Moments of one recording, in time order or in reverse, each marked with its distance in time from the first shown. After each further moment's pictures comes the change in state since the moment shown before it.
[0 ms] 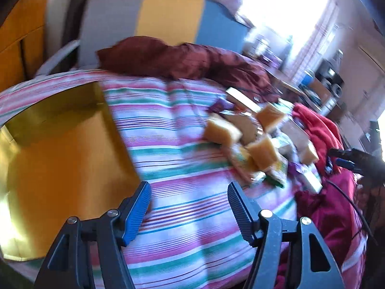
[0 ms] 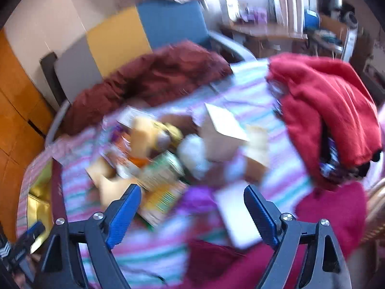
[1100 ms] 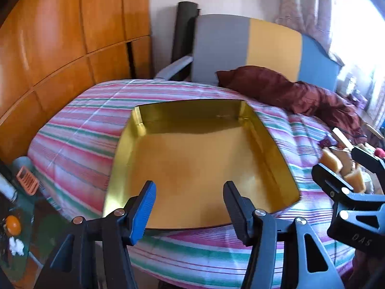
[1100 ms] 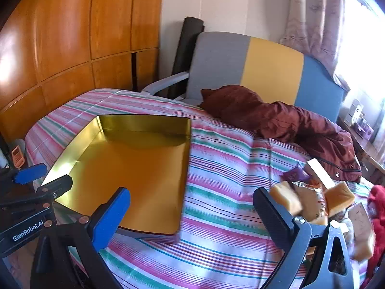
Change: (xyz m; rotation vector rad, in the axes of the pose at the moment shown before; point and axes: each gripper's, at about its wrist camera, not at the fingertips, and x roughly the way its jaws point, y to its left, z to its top) left arm -0.092 0.102 -0.057 -0.241 -0.200 0.558; right arm 0.020 0.356 -0.093 -0.589 -0.360 0.210
